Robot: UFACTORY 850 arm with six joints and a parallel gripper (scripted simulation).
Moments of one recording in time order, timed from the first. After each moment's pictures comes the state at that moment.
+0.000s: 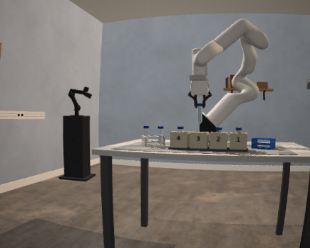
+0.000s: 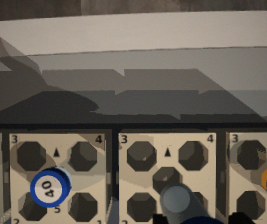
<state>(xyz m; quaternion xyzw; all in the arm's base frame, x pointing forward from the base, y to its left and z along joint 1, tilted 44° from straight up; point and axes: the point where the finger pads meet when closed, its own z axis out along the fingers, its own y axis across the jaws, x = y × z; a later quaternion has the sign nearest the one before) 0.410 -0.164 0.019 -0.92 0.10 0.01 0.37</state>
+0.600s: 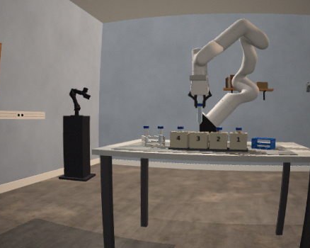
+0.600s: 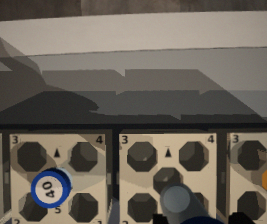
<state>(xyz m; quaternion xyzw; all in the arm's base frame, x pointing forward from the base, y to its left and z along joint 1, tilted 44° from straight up) 0.411 -0.163 0.020 -0.92 0.10 0.01 0.37</state>
